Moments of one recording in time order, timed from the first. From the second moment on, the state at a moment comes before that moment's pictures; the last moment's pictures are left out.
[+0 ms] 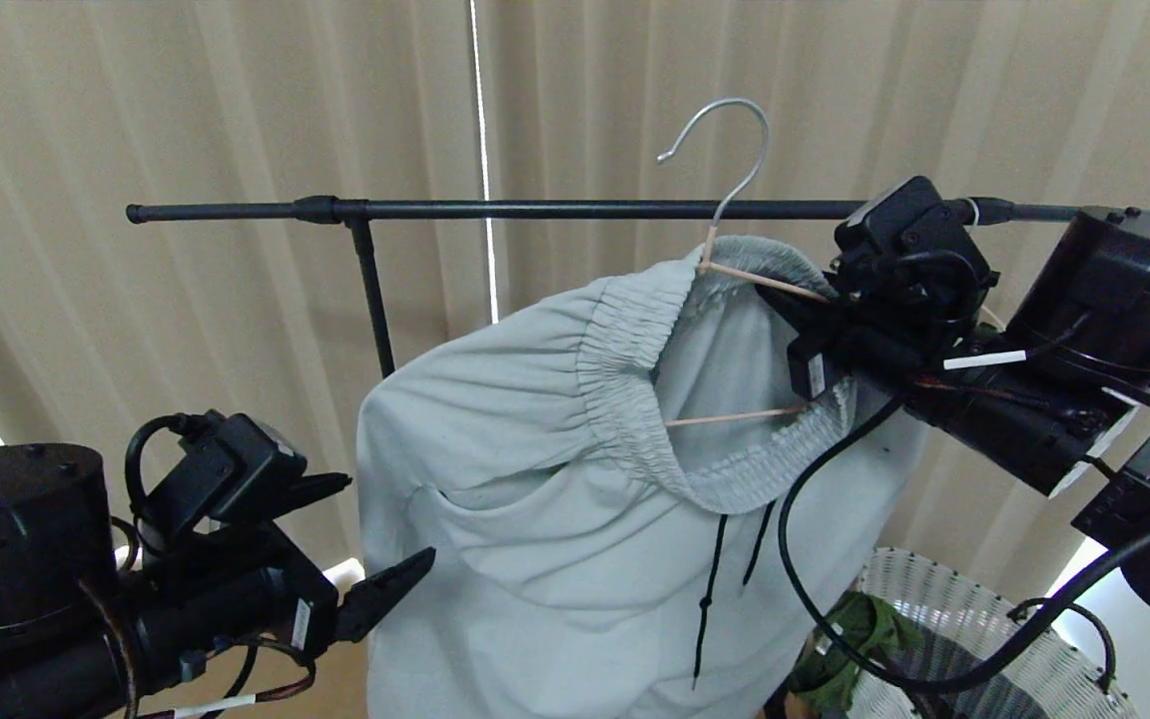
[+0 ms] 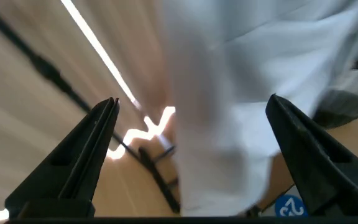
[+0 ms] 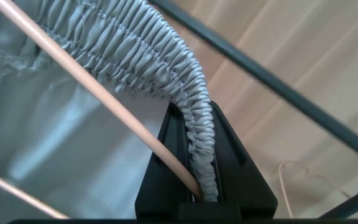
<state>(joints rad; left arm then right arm) -0.40 1.43 -0.33 -0.76 -0.14 0.26 0.51 1.68 -0.84 -0.92 -0.05 -0.45</state>
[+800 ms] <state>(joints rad) -0.28 1.51 -0.30 -0.77 0.00 0.33 0.54 1.66 -0.87 -0.90 -0.07 -0.46</state>
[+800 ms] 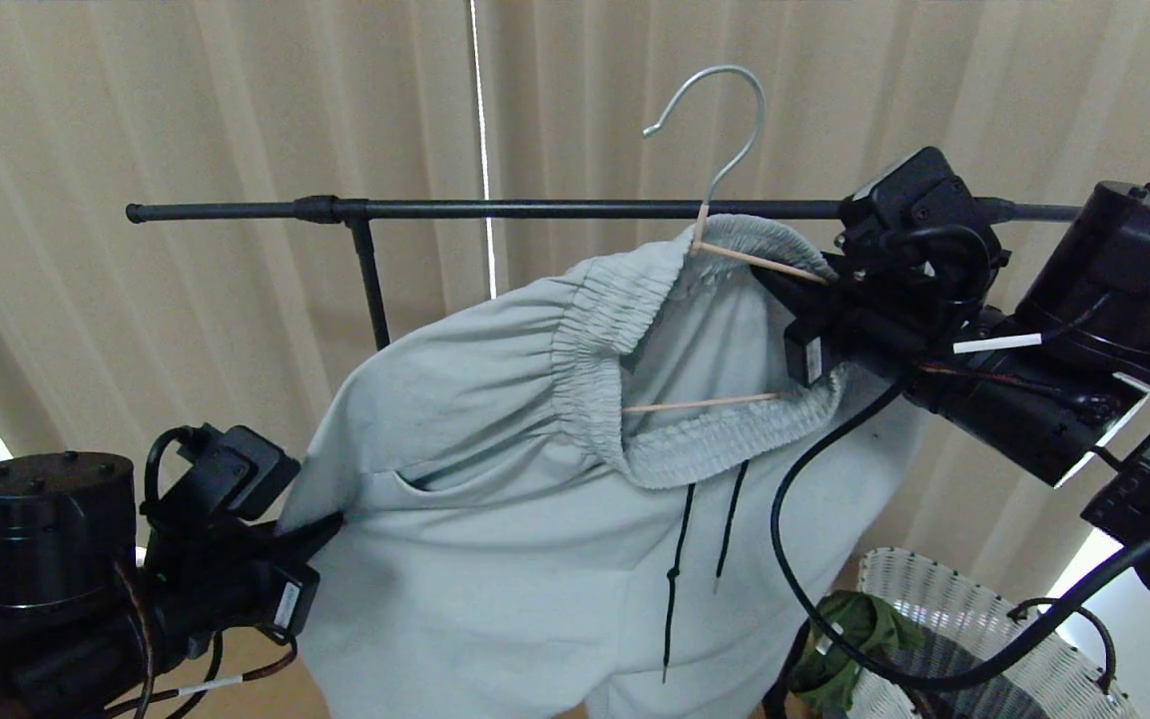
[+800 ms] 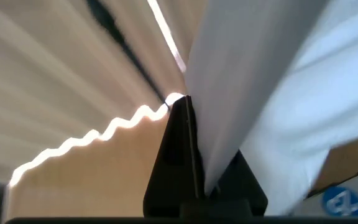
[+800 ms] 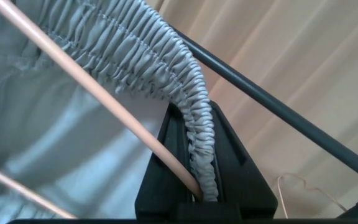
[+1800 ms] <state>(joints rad) -0.26 1.51 -0.30 -0.82 0.05 0.35 0.50 1.60 -0.87 -0.79 -0.07 -0.46</state>
